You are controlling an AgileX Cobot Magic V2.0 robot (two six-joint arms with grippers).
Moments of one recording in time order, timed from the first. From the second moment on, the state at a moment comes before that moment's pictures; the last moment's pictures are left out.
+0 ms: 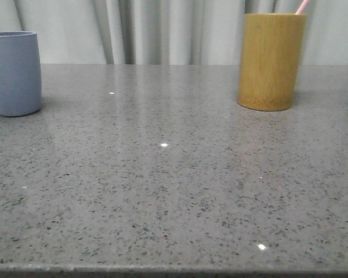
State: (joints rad) left arm -0.04 1.53 -1.27 -0.28 0.74 -0.01; right arm 0.05 0.54 -0.73 0.02 0.67 0.11
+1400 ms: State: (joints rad) left arm -0.46 1.85 -1.72 -0.25 0.88 0.10; right arm 0.05 0.54 -0.73 0.02 0.67 0.11
